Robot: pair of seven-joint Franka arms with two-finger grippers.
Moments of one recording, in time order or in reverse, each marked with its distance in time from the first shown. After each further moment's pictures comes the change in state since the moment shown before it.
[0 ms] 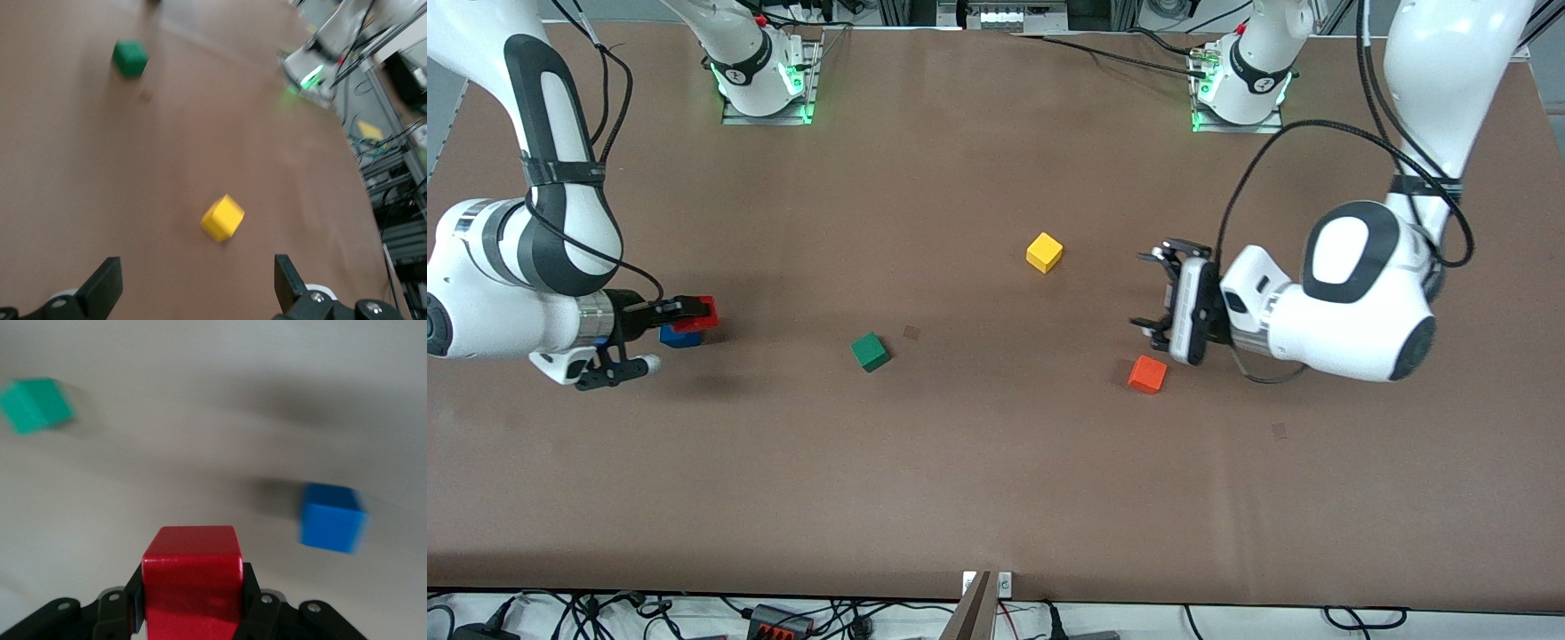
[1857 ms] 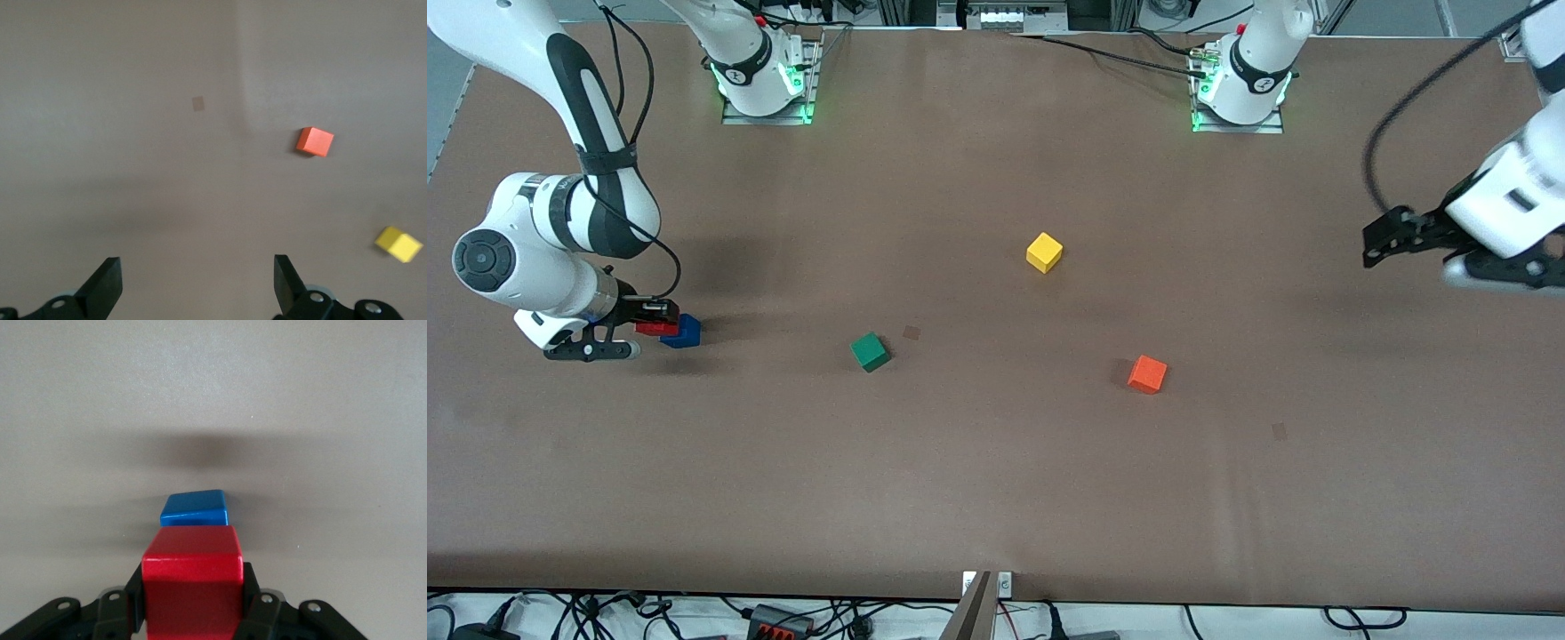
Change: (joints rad) left arm -0.092 -0.538 0.365 -0.195 0.440 0.035 -1.254; right arm -0.011 -0.108 -0.041 -0.396 -0.196 0.530 0.205
